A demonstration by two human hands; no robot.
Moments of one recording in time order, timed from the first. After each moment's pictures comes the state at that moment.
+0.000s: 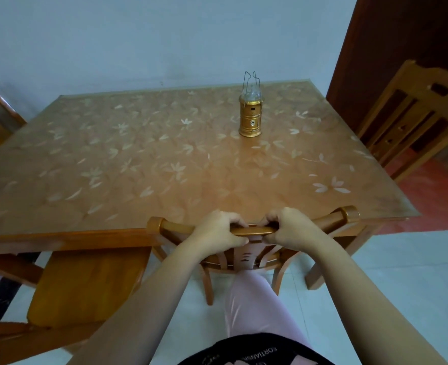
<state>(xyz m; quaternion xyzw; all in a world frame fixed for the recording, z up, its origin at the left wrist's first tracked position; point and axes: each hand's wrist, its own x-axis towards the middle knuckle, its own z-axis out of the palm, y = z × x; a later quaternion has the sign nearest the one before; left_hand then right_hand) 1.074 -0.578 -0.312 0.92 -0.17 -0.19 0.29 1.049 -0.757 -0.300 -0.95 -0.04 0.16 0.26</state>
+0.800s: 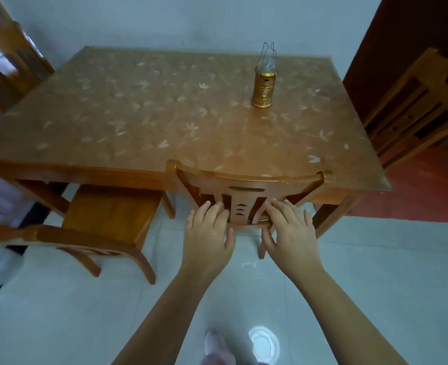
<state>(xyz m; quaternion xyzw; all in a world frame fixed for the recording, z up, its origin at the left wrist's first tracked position) 0.888 -0.576 -0.305 0.98 -0.09 0.12 0.15 0.888 -0.744 -0.297 -0.97 -0.07 -0.16 0.15</state>
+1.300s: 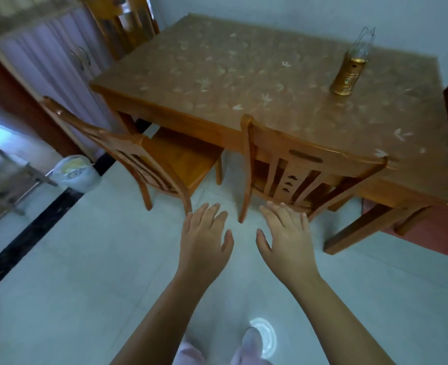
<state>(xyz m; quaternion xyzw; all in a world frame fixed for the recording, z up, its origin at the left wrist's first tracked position) 0.708 -0.526 -0.292 0.98 0.08 0.11 0.16 0.761 -0.677 -0.285 -0.96 -0.22 -0.08 0.16</state>
